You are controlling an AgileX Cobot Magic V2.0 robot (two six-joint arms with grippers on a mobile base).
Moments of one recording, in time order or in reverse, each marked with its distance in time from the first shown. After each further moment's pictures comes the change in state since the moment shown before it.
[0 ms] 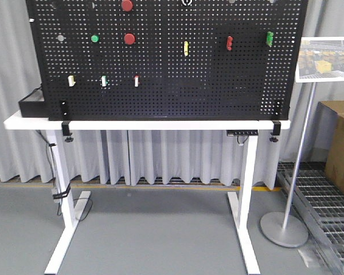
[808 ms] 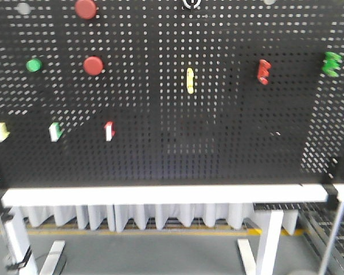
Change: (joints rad) left arm 0.000 0.000 0.000 0.000 0.000 0.000; right arm 0.000 0.000 0.000 -0.001 0.000 0.000
